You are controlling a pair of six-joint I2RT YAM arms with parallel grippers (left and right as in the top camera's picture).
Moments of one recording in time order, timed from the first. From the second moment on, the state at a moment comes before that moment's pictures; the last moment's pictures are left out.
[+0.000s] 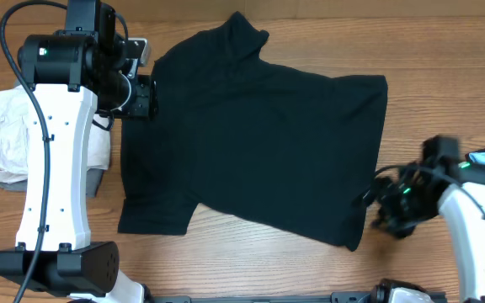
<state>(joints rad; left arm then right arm) -0.05 1.75 2.03 -1.55 0.15 0.02 -0.20 1.28 0.84 -1.23 -0.46 0.44</state>
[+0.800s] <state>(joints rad) -0.05 1.75 2.03 -1.54 0.15 0.02 -0.15 1.28 0.52 -0.95 -0.41 0.69</state>
